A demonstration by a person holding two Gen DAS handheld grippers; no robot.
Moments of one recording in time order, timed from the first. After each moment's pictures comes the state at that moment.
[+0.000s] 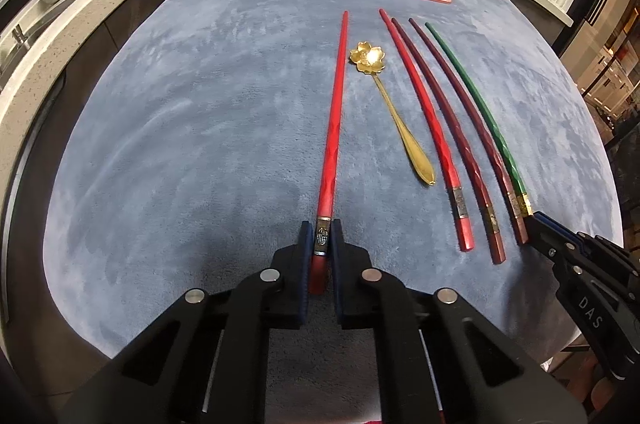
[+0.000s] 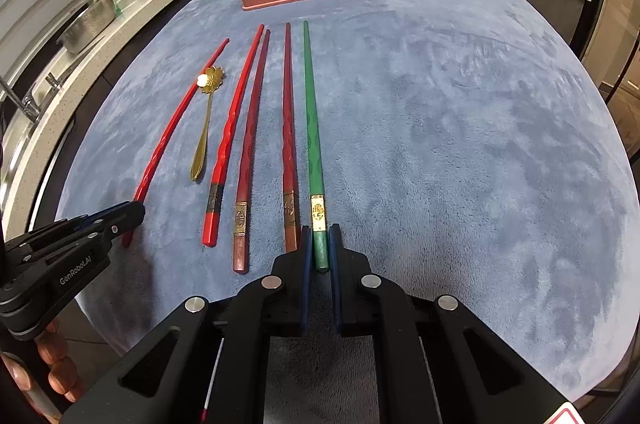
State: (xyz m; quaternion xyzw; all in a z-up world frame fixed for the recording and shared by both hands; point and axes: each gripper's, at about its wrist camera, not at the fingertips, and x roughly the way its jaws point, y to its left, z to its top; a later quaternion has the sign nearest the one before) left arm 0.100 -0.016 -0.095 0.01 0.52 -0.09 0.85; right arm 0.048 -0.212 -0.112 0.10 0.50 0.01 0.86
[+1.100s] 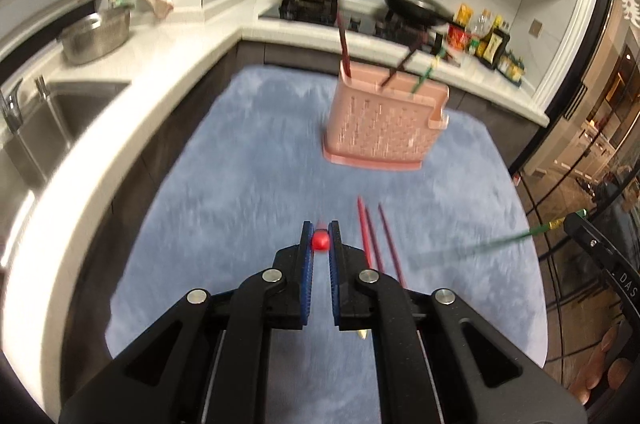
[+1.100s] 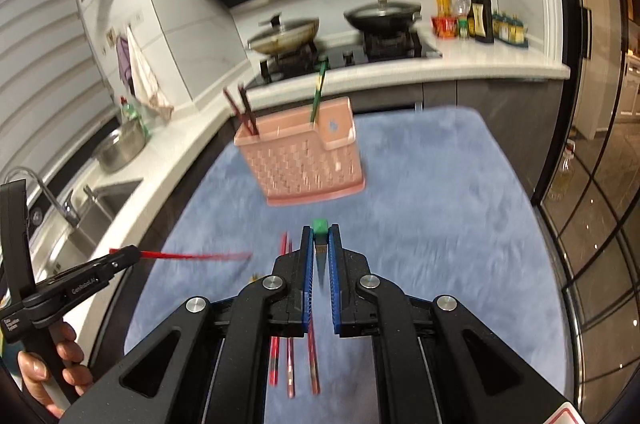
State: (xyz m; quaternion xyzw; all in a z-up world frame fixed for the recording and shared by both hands) left arm 0.147 0.003 0.079 -0.05 0.40 -0.09 0.91; right arm 0.070 -0.269 0.076 0.14 0.31 0.00 0.94
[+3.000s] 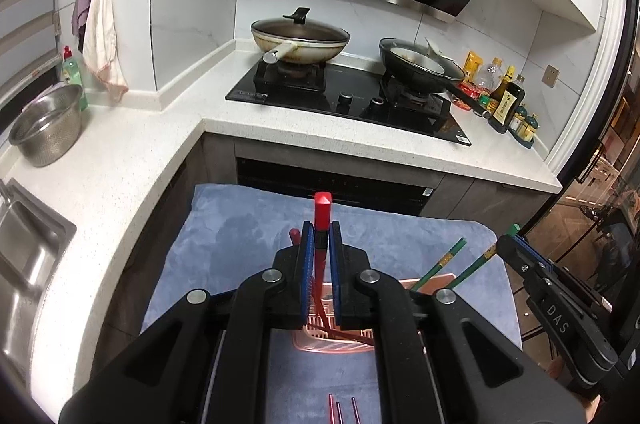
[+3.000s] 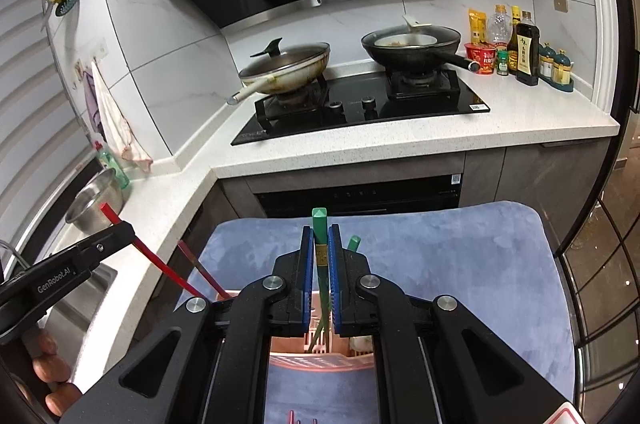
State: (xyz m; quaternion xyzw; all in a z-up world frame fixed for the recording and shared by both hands) left arm 0.378 -0.059 0.163 -0.05 0.35 -0.10 0.93; right arm 0.330 -0.279 0.128 0.14 0.31 0.01 0.94
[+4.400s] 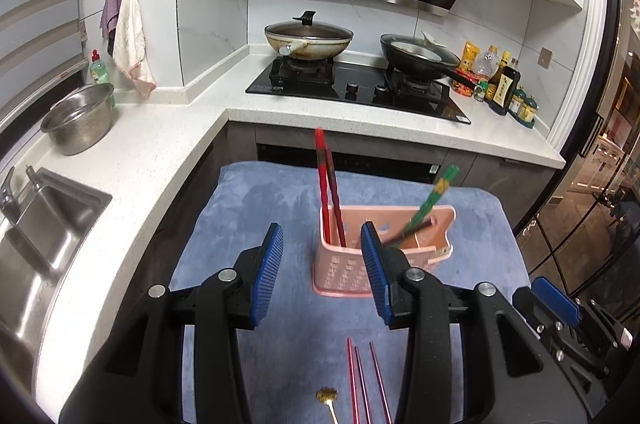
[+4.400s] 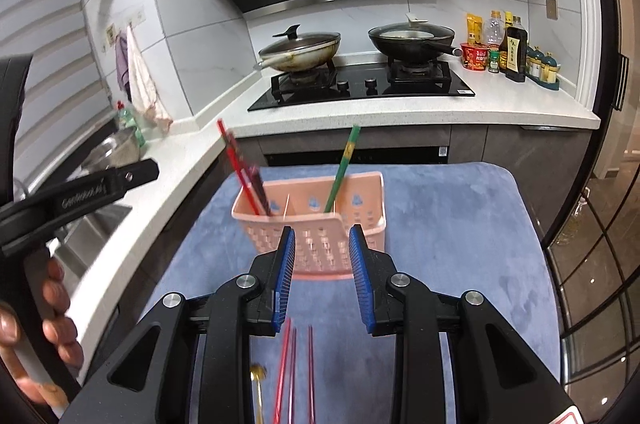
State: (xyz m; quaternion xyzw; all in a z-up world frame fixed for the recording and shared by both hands) left arm 0.272 -0.049 0.149 -0.02 0.34 -0.07 0.94; right arm 0.185 -0.252 0.102 0.09 0.31 0.02 0.95
